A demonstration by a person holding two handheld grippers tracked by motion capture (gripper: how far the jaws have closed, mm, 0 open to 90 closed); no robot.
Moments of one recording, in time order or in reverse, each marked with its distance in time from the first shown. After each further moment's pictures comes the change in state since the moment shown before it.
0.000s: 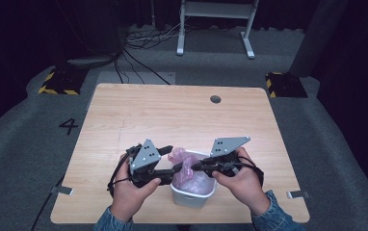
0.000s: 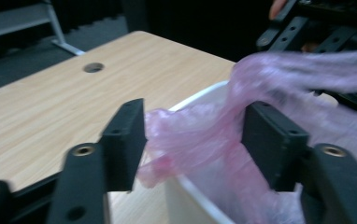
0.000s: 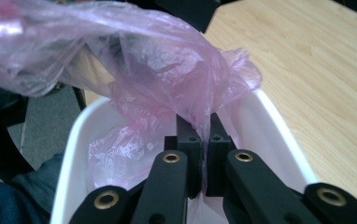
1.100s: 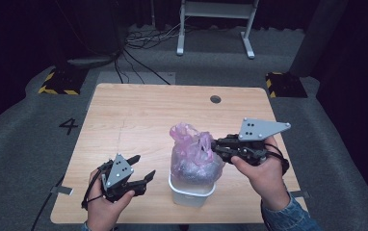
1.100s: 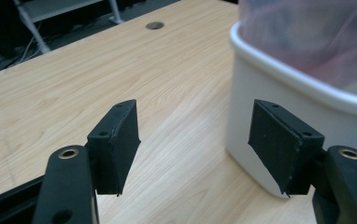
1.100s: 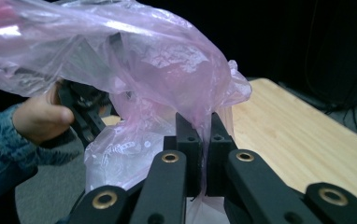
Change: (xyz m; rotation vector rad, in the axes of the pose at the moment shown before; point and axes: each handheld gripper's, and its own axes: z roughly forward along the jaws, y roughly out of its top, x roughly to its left) left arm 0.019 -0.056 -0.036 0.094 0.200 -0.017; right arm 0.009 0.048 -0.070 -0.277 -0.050 -0.046
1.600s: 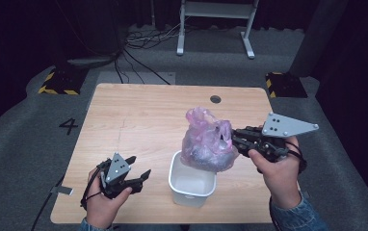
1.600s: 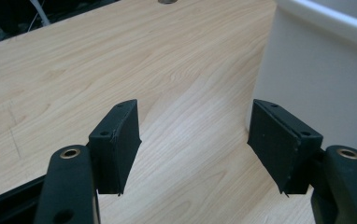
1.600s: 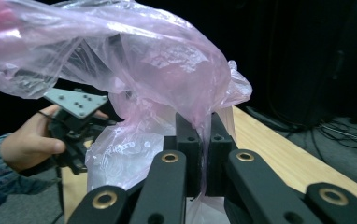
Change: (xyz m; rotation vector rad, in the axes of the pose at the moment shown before) left arm 0.017 -0.018 0.008 0.057 0.013 -0.041; right arm -0.010 0.003 -0.033 -0.109 -0.120 -0.011
